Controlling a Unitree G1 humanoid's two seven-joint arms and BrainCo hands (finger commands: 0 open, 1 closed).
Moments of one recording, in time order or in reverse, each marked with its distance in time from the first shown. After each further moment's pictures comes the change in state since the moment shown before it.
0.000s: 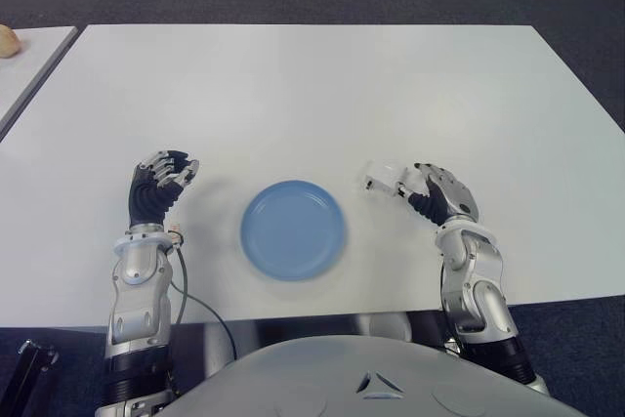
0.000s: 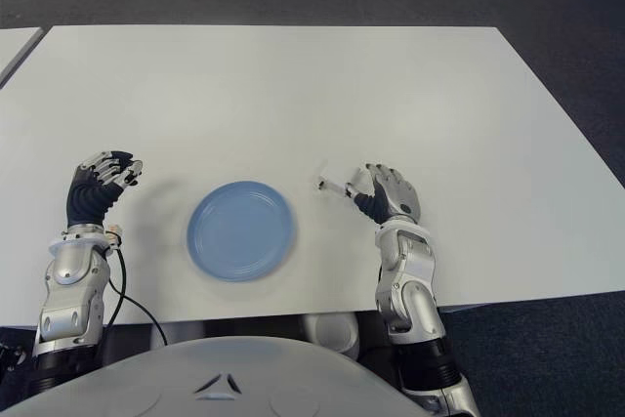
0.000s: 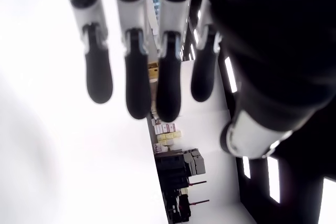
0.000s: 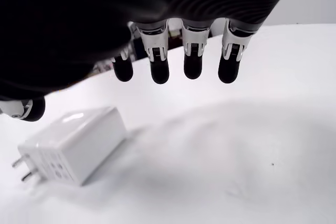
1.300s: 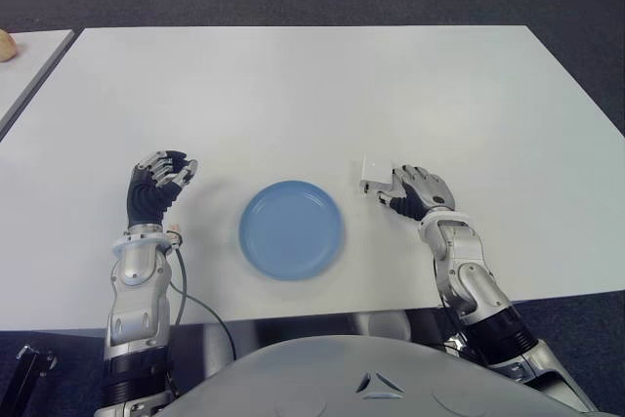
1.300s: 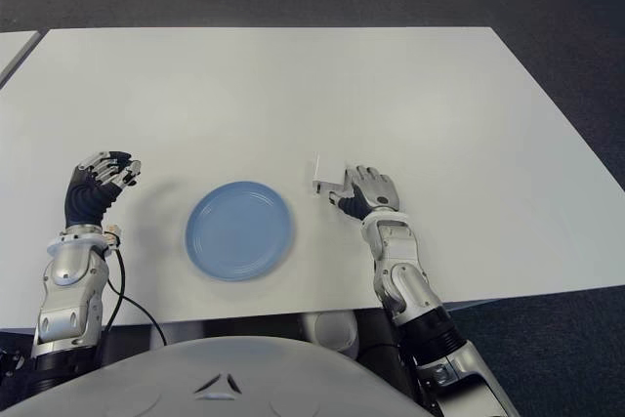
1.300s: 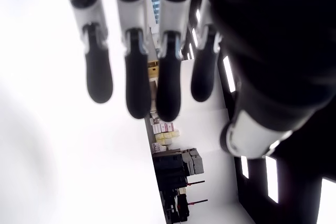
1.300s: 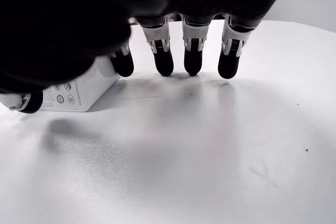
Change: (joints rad) left arm 0.005 -0.001 0.005 -0.013 -0.008 0.015 0.000; right arm -0.124 -0.144 0.208 0.162 -0.002 -0.041 -0.007
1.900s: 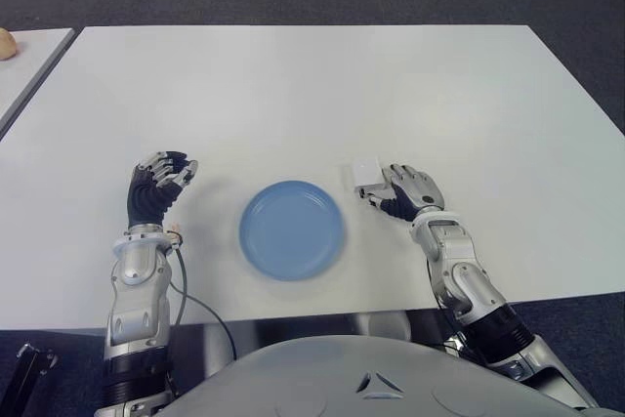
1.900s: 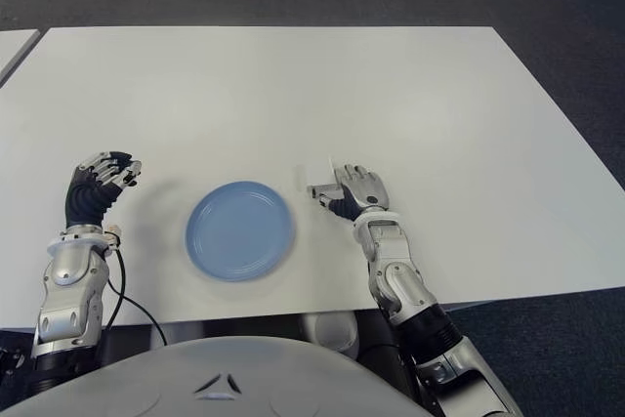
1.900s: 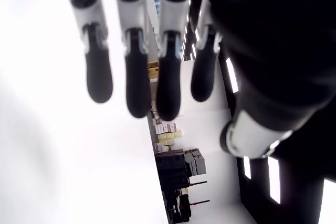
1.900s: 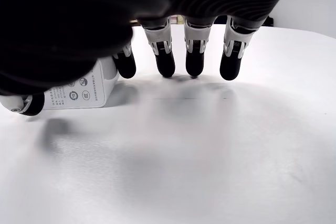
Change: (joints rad) left arm 0.000 0.000 -0.001 -0.003 0.001 0.004 0.000; right arm -0.021 -0.005 0.060 0.007 0.001 -0.020 -0.028
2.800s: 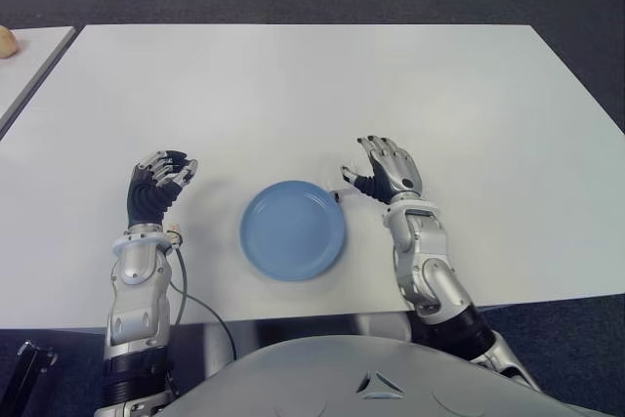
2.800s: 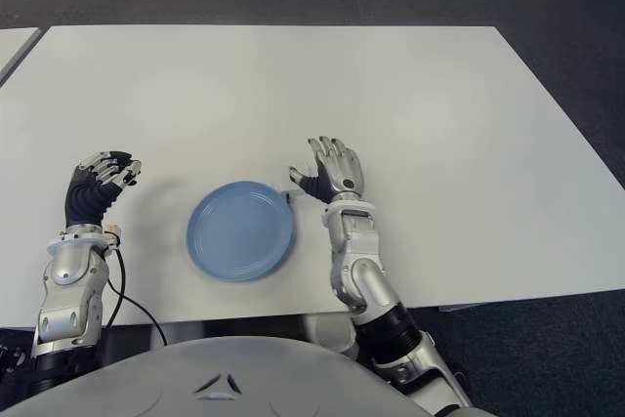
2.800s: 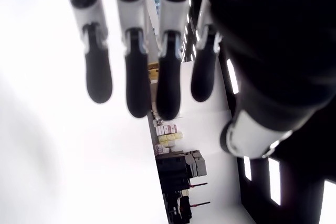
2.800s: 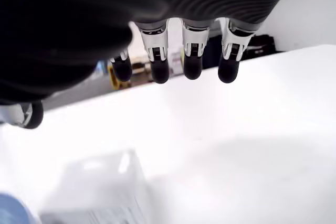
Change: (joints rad) left arm -0.001 0.000 0.001 -0.003 0.001 0.001 0.000; right arm -0.025 0.297 0.006 -0.146 -0.081 0.171 -0.117
